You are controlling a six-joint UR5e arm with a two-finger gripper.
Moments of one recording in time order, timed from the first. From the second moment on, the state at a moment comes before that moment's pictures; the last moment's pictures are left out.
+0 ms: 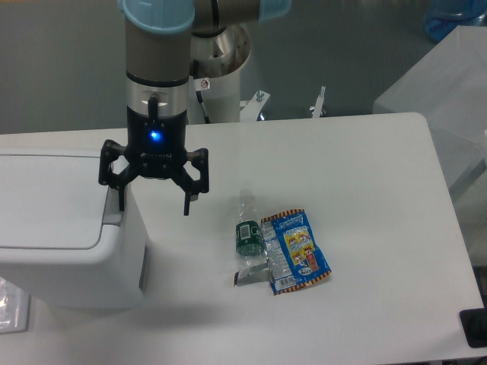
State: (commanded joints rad) arm 2.23 -1.70 -1.57 -0.98 1.34 0.17
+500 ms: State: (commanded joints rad) arm 2.23 -1.70 -1.58 -0.98 1.34 0.18
